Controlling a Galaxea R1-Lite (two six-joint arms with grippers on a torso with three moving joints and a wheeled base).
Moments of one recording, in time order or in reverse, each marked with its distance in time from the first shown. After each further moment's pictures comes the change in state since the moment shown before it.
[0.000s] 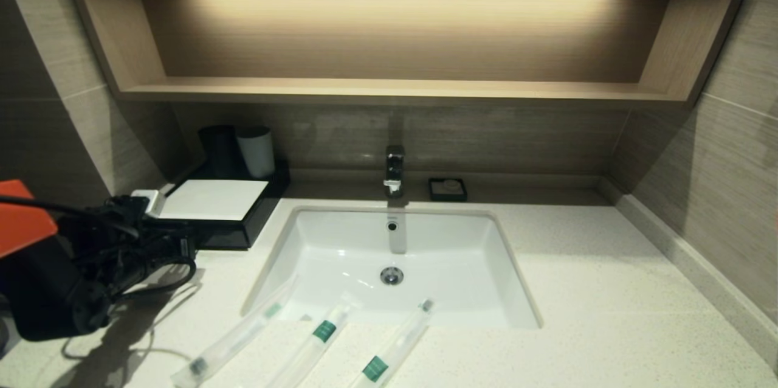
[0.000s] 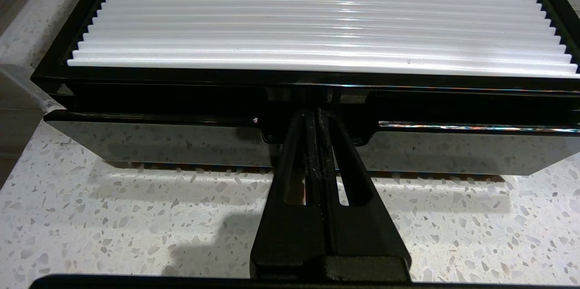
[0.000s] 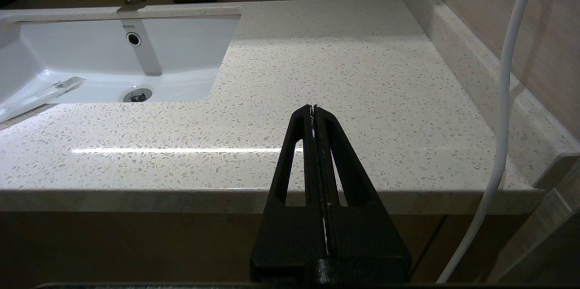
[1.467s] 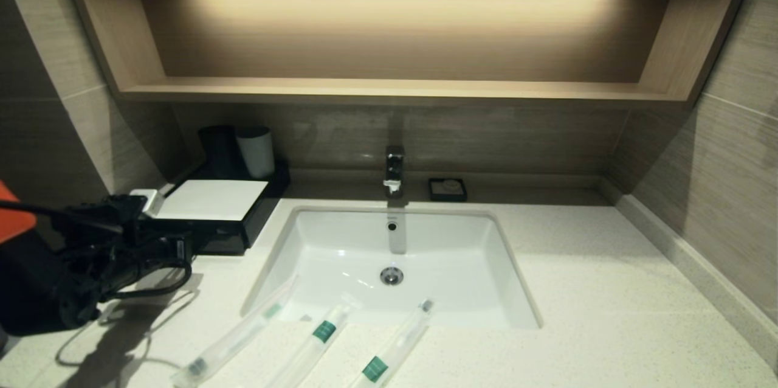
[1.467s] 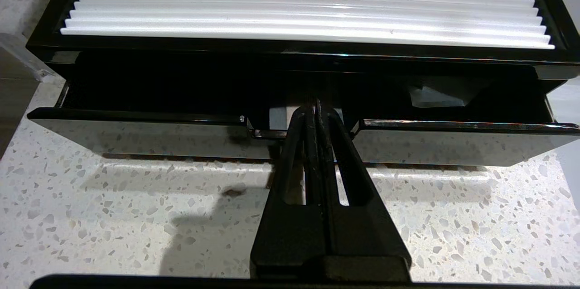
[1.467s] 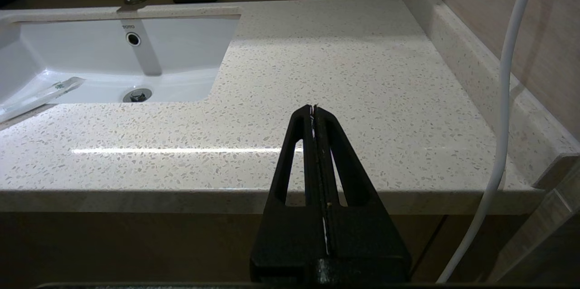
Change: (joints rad) left arm 0.000 -0.084 0.008 0.172 -0.002 0.006; right arm 0.000 0.000 0.000 0.000 0.000 0.000
